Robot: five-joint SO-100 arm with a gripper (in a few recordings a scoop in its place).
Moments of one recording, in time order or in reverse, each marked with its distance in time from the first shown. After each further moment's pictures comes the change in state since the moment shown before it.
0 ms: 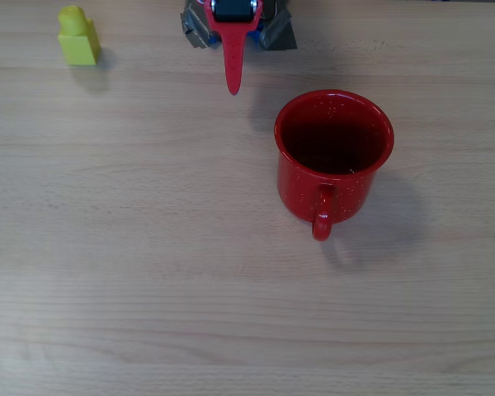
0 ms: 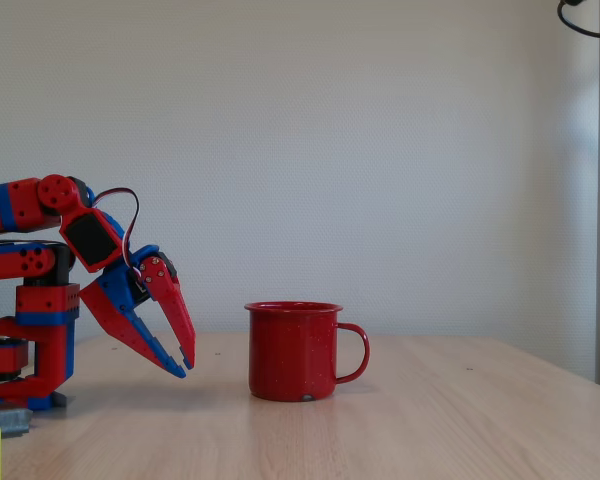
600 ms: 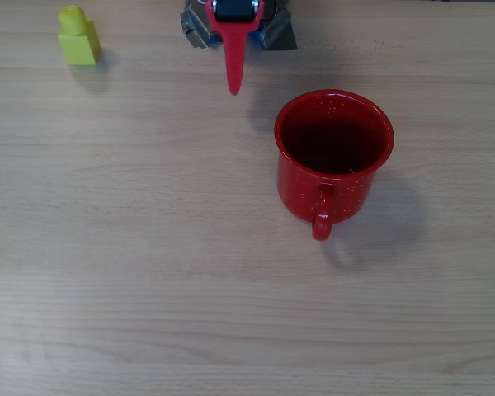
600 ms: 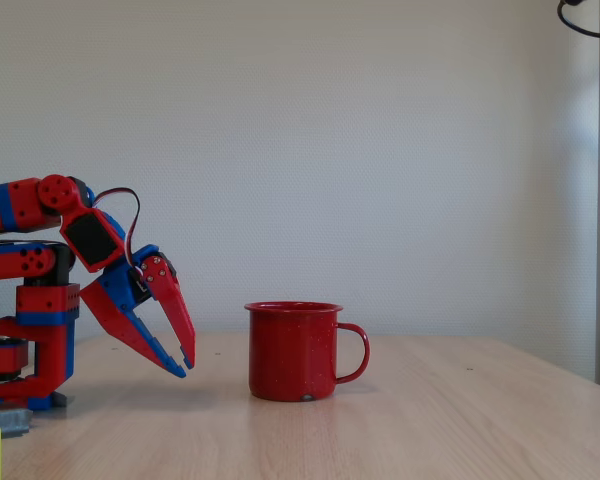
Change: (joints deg) arm -0.1 0.0 0.0 0.0 -2.9
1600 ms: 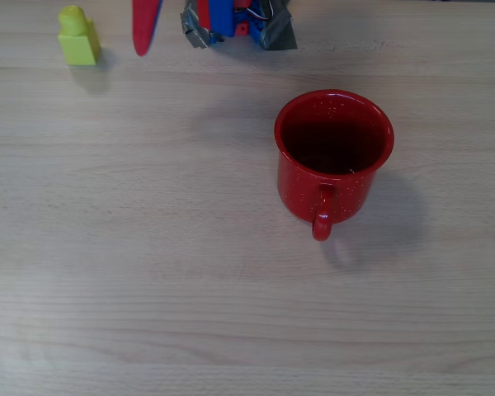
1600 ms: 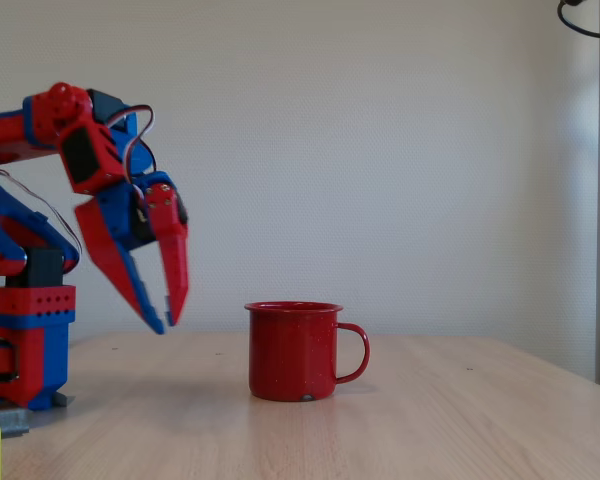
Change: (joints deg) arm 31.5 -41.7 -36.2 3.7 -25.8
